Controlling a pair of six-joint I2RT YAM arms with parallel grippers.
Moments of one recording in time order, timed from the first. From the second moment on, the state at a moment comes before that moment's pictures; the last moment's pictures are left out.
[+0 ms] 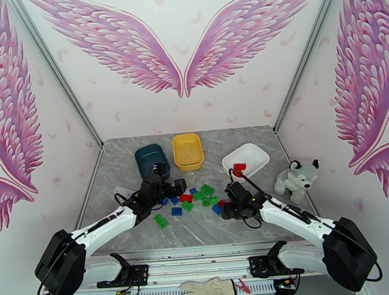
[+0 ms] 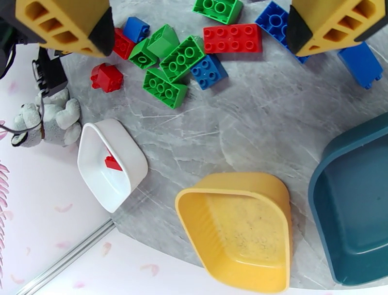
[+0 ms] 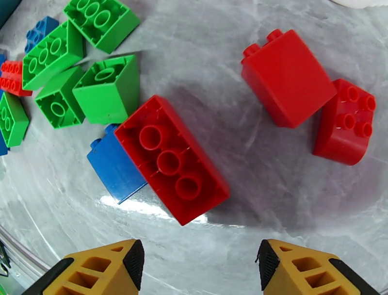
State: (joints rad) left arm -0.62 1.32 0.68 0.12 0.05 -0.65; right arm 0.62 1.23 0.65 -0.65 0.06 0.54
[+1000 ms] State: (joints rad) left arm -0.63 1.38 0.68 0.17 0.09 -0.69; right arm 0.64 1.62 0.89 -0.66 0.16 0.52
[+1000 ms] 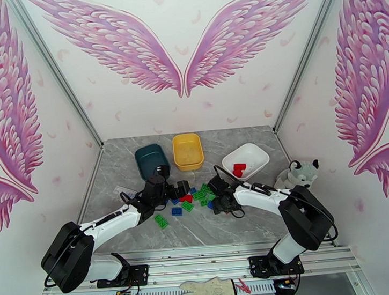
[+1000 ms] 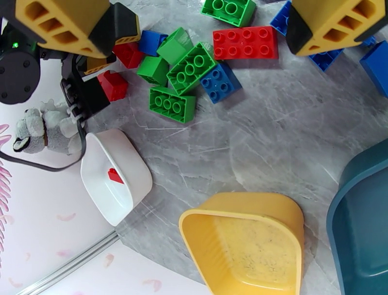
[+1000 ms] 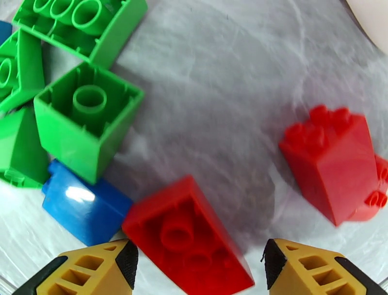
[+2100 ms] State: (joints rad) left arm -0.80 1.49 0.73 0.19 0.13 -0.60; right arm 0.34 1.45 0.95 -0.62 -0.05 0.53
